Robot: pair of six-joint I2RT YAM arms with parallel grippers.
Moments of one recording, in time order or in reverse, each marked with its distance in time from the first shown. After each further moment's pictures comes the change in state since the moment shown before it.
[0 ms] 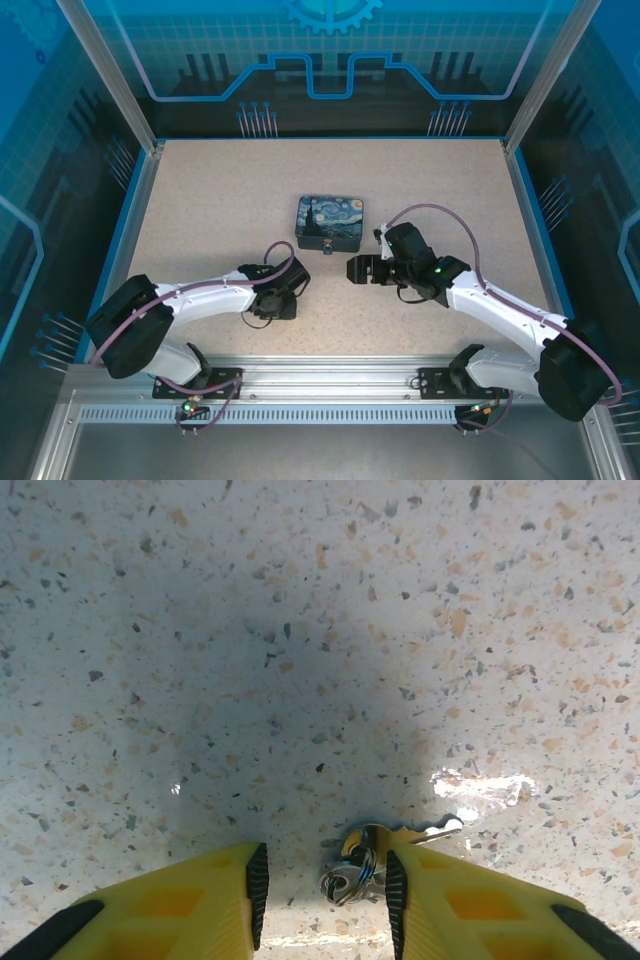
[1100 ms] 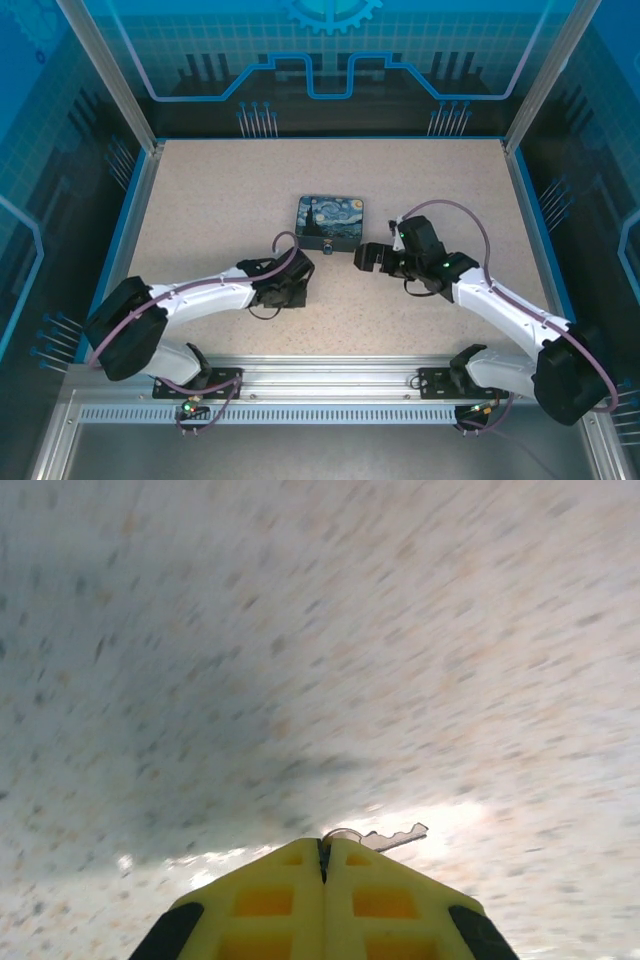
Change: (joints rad) left arm 0.000 -0.029 0.063 0.114 0.007 0.061; right arm -0.127 -0.012 0.000 0.013 -0.023 0.066
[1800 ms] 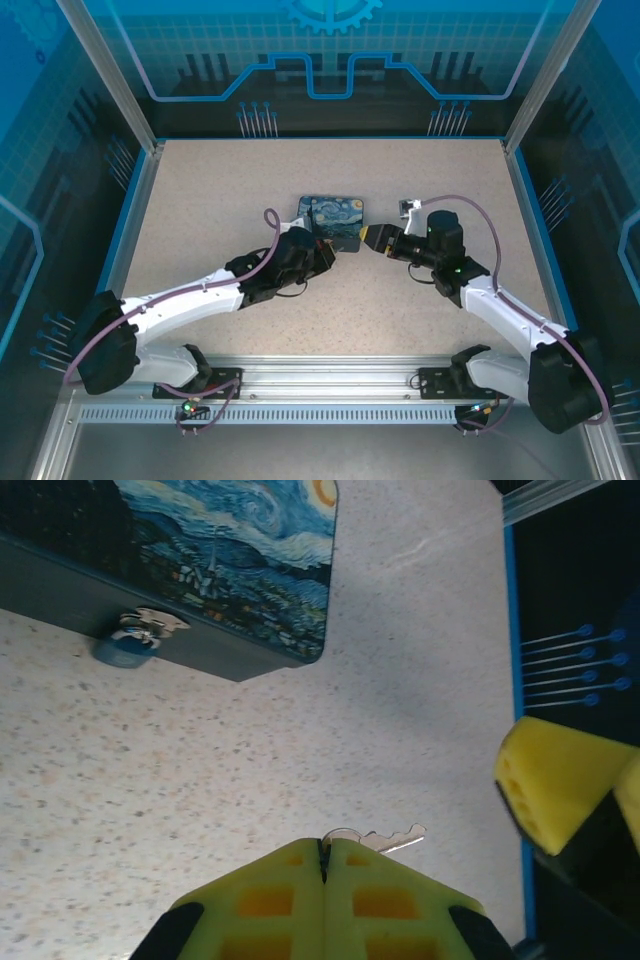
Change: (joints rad) left arm -0.058 -0.104 0.080 0.374 -0.046 -0.358; right arm -0.144 -0.033 -0.139 0.556 -0.375 0.129
